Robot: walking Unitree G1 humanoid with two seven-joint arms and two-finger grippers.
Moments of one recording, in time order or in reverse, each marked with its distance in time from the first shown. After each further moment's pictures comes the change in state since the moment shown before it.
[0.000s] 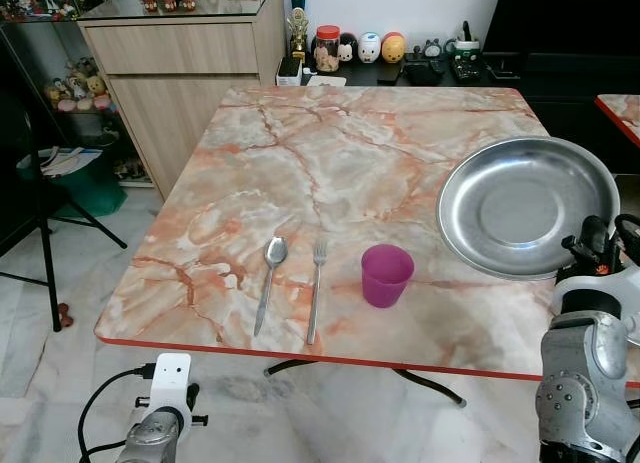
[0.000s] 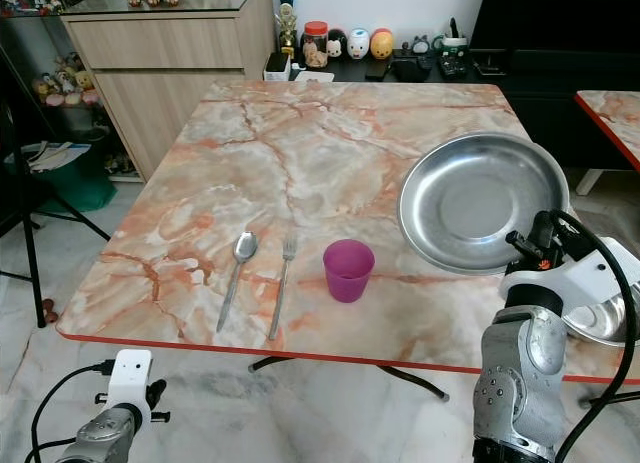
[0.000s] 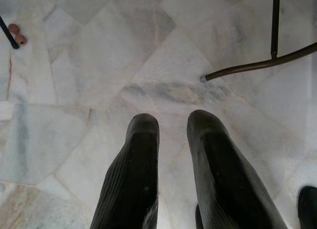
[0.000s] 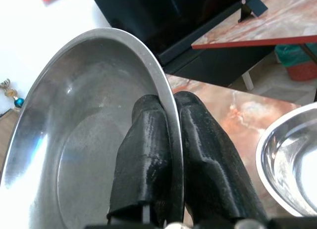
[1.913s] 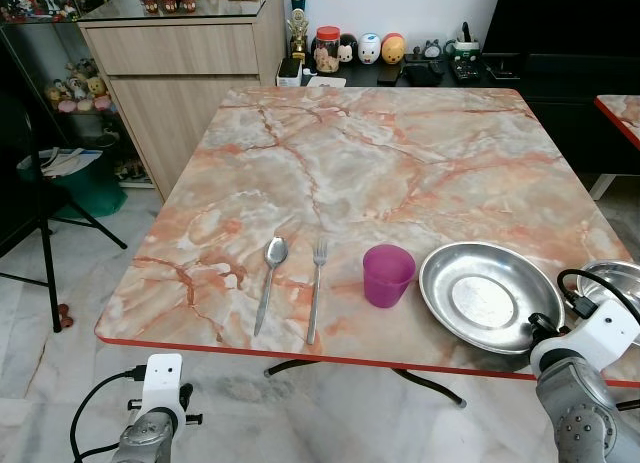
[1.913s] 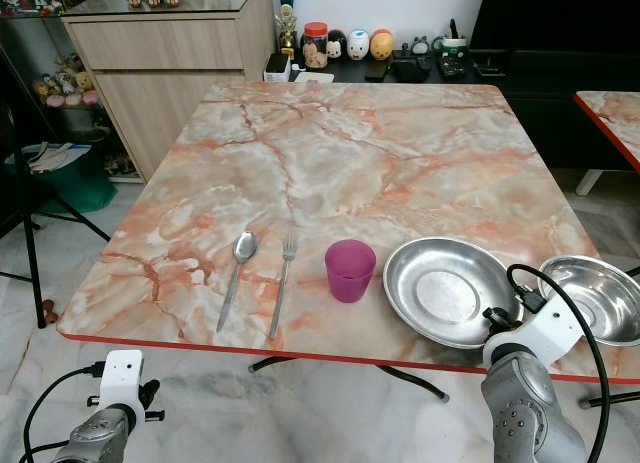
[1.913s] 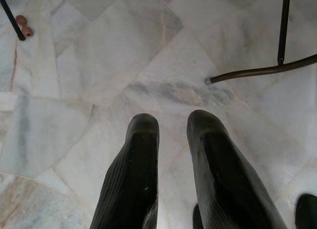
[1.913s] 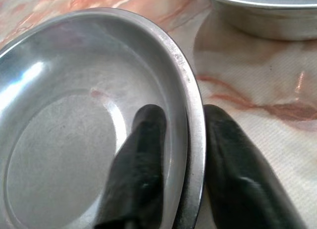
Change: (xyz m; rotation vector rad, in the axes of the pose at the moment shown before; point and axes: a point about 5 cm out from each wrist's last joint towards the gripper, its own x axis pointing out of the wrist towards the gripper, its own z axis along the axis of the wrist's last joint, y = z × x) left arm 0.000 0.008 -0.001 -0.046 0.005 0.028; right arm -0.031 -0.054 -0.060 -0.120 0.610 -0.262
